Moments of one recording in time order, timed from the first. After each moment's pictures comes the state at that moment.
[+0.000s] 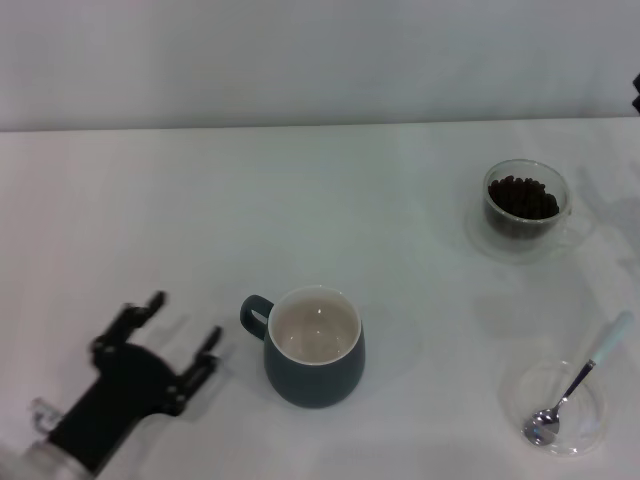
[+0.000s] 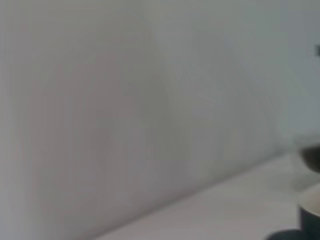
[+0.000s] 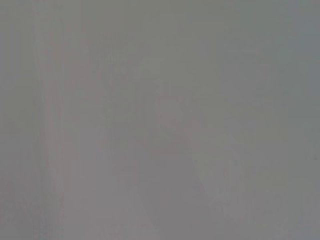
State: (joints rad) left arm -0.26 -2.09 2.83 0.29 -0.85 1.23 0.11; right arm 0.47 2.01 -0.57 -0.04 -0.82 -1.27 0.51
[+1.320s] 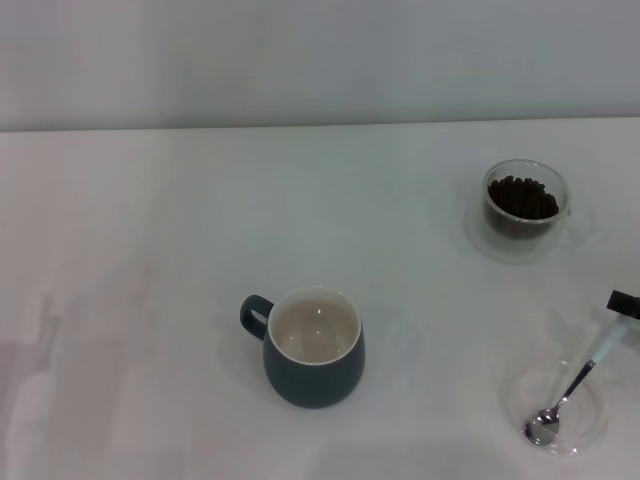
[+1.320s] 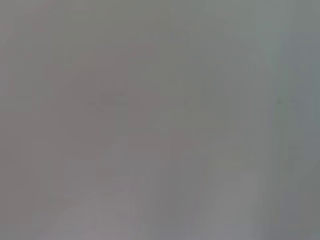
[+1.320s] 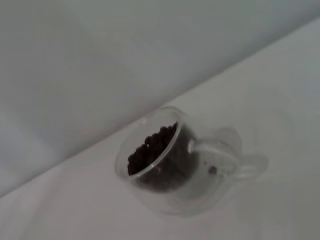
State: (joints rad) left arm -0.21 -2.08 2.83 0.21 -1.36 1.45 -0.12; right arm 0.23 1.83 -0.87 -0.26 -1.50 -1.26 1.66
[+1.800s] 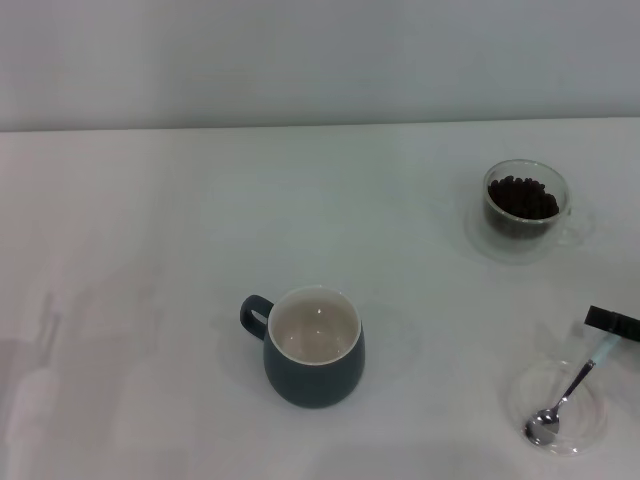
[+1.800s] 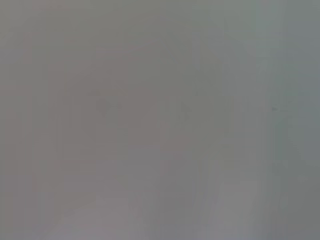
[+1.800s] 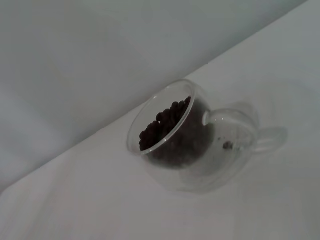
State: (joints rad) left arm -0.22 -2.08 2.83 0.20 -1.37 1.46 -0.12; right arm 0.24 1.85 -0.90 -0.24 -1.50 -1.26 1.66
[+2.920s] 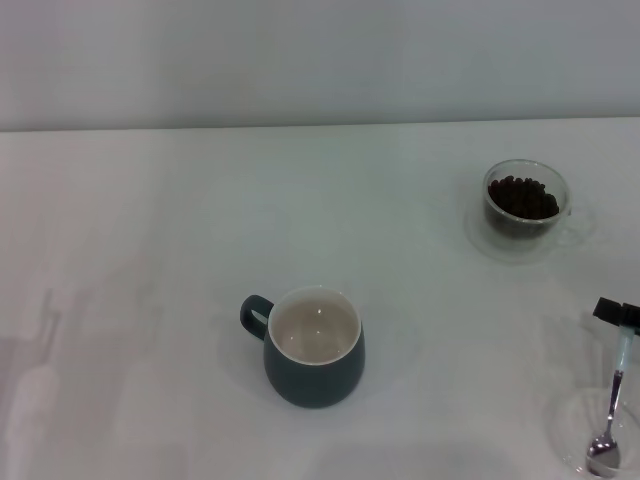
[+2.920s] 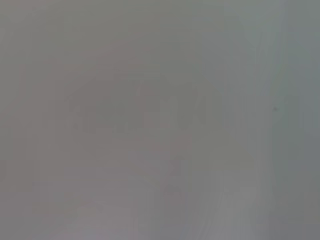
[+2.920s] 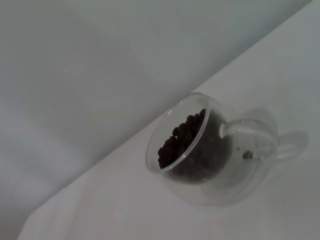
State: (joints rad) left arm -0.23 -2.08 2.83 0.20 -1.37 1.45 -0.12; right arm 0.24 1.86 -0.88 -0.24 -1.48 -1.30 1.74
